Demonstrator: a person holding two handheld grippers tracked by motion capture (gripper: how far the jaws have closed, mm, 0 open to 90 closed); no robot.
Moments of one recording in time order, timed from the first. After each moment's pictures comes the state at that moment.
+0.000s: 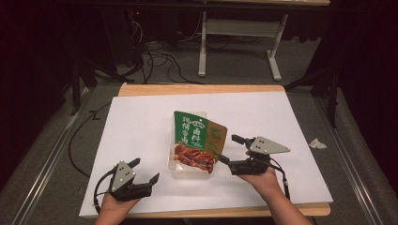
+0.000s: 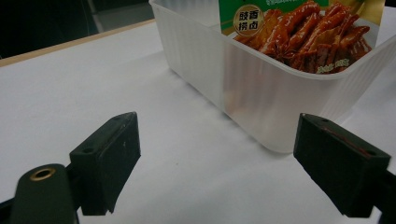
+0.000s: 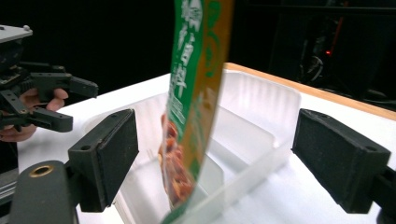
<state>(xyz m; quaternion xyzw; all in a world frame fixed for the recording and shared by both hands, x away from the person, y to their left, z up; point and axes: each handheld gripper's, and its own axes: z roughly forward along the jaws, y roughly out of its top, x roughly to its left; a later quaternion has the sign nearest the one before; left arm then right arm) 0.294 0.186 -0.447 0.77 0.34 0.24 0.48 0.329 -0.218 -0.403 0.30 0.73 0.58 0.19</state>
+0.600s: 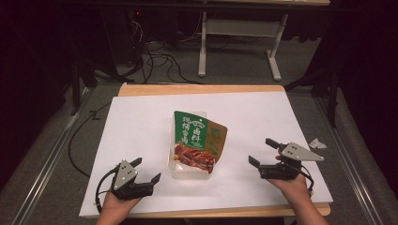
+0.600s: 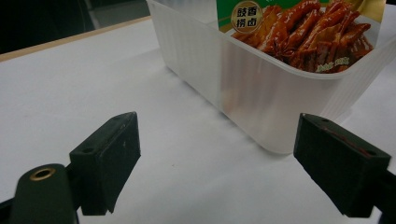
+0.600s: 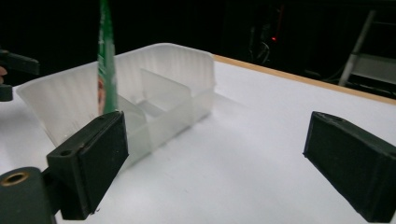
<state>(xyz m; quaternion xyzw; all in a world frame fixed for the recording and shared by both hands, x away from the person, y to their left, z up) 0.297 0.182 -0.449 0.77 0.35 0.24 0.48 0.308 -0.301 -0.415 0.36 0.72 0.54 0.24</state>
